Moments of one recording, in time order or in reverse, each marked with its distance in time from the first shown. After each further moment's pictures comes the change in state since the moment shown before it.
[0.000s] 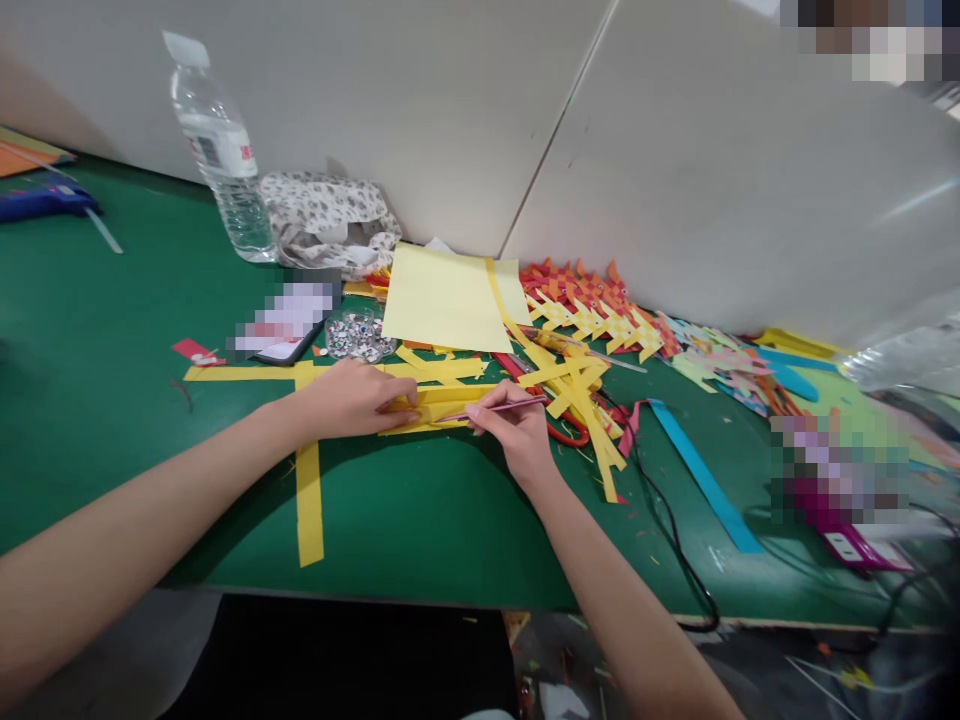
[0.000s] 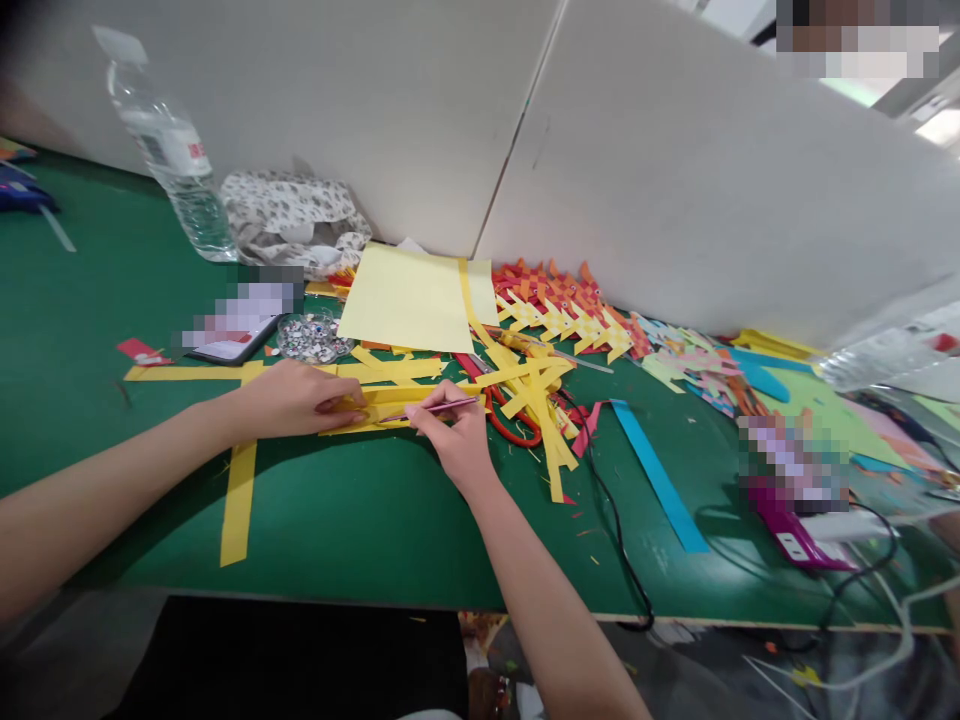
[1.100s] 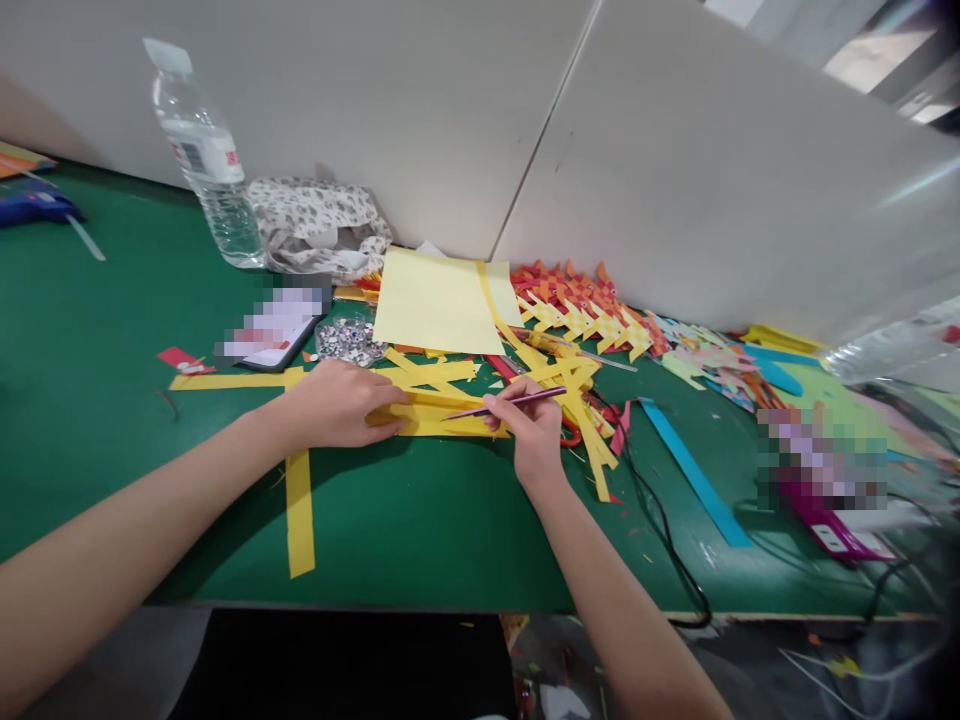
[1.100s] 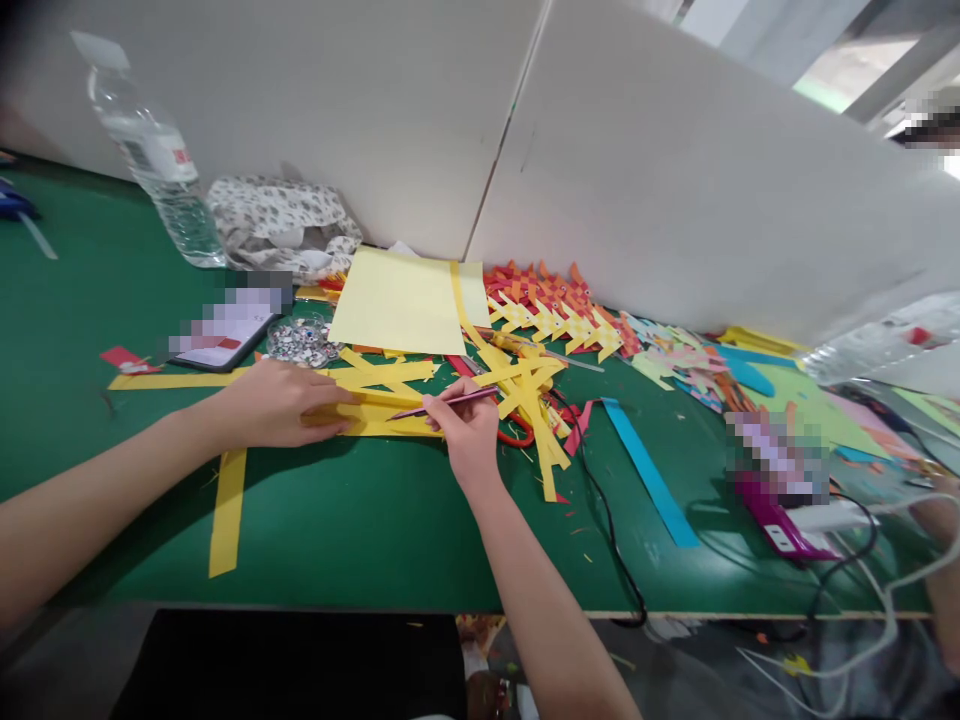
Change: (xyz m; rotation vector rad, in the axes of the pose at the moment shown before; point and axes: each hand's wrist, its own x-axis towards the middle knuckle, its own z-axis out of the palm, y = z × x) left_hand -0.004 0.002 -0.004 0.116 0.087 0.047; right_hand 0.000 -0.006 -0.009 0.017 0.213 -0.013
